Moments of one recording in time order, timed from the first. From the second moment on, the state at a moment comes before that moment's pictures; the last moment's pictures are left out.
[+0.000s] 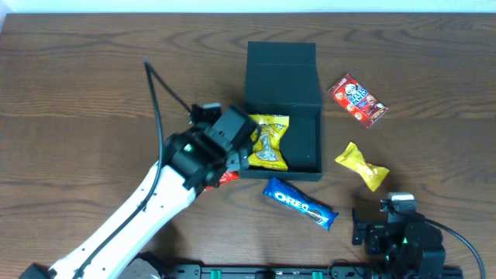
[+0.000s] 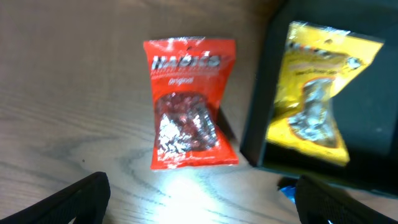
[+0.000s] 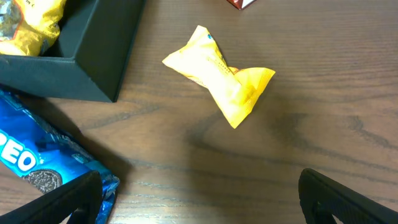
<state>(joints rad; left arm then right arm) -0.68 1.34 1.20 -1.12 -0.30 -0.79 0.07 0.01 0.36 -1.07 0.00 0.04</state>
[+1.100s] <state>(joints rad) -0.37 1.64 1.02 -0.86 0.02 -0.58 0.07 0.01 0.36 -1.07 0.00 0.04</state>
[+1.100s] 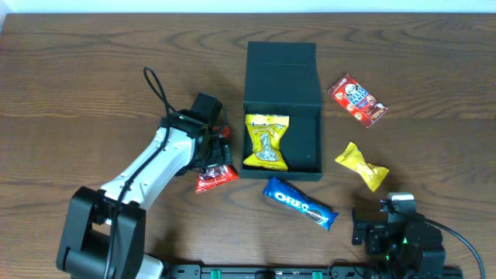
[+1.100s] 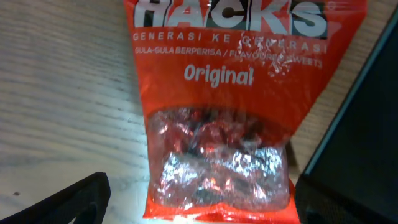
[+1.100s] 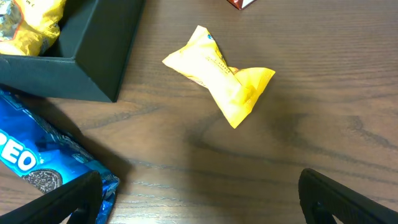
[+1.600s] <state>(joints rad) -0.37 1.72 1.02 -0.78 0.02 -0.58 0.07 0.01 0.36 -1.07 0.00 0.04</state>
